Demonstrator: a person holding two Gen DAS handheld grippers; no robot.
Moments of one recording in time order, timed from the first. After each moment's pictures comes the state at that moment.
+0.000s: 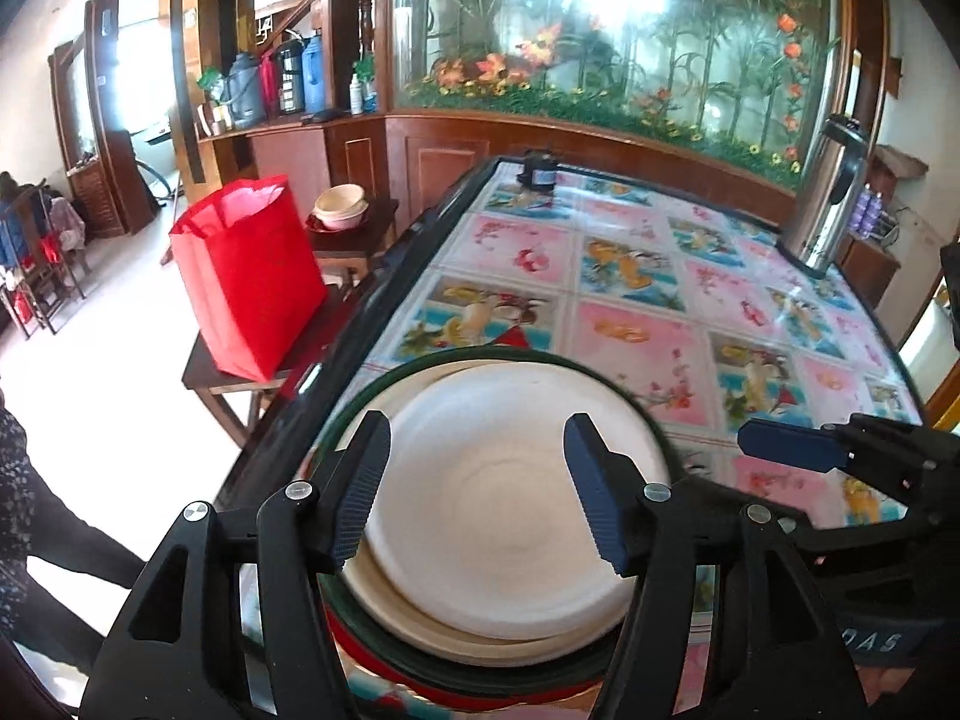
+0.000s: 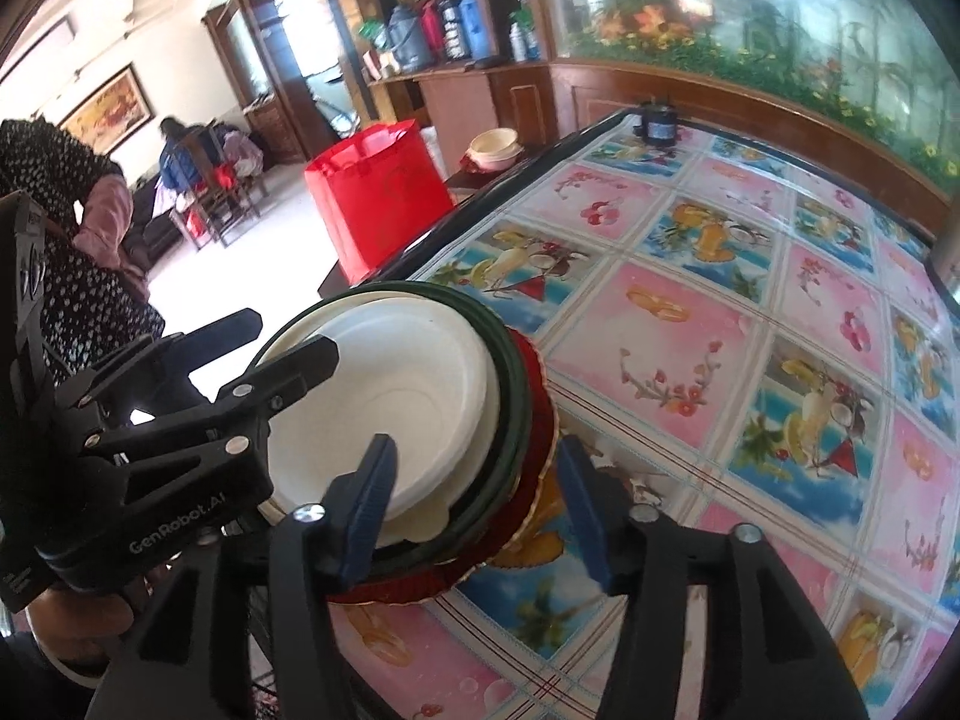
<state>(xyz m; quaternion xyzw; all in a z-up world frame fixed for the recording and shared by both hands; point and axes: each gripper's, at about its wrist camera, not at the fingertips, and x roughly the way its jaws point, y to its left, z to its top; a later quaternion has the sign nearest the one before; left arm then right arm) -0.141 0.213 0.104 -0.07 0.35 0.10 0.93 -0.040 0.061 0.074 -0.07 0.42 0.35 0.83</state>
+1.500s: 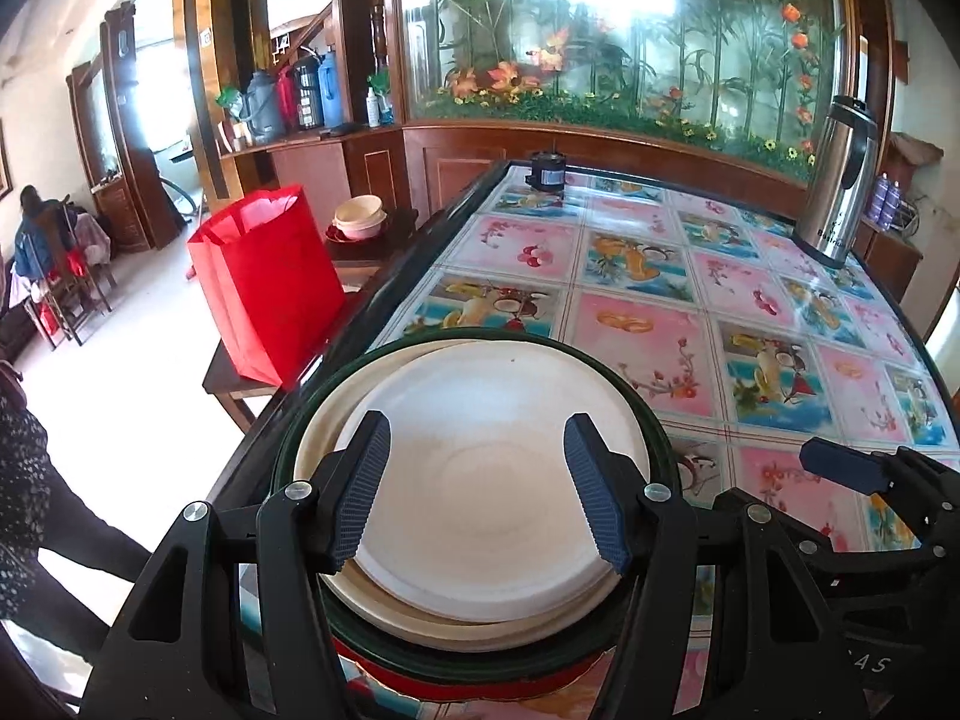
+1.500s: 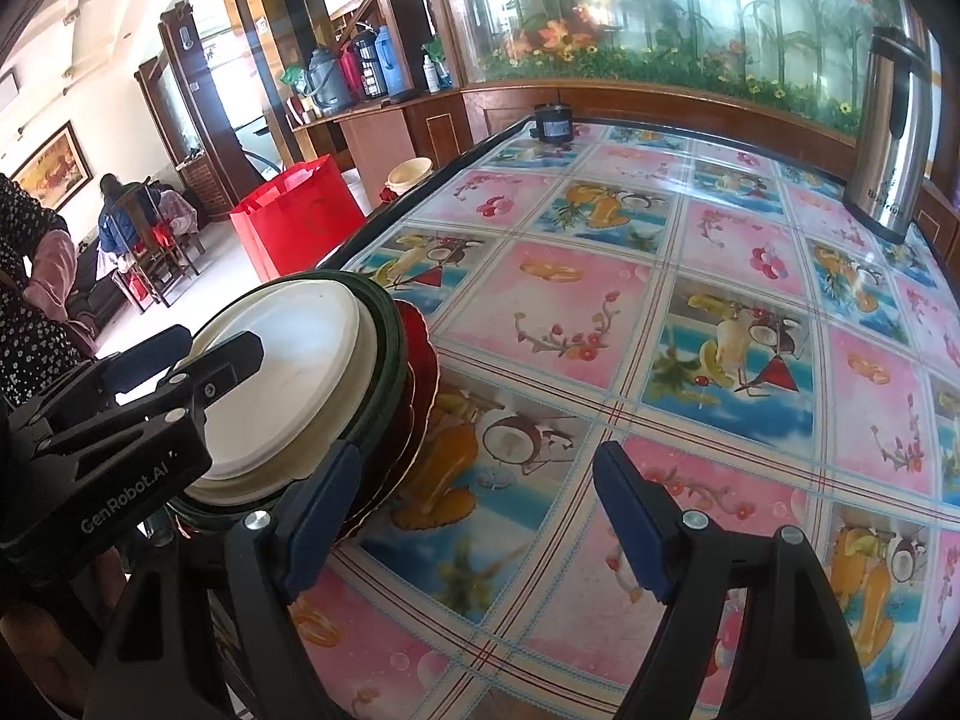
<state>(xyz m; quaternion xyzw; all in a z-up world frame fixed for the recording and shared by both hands) -0.146 0.185 0.089 -0.04 0.34 0.14 0.93 -0.053 0.020 0.051 -0.03 0.41 0.28 0.87</state>
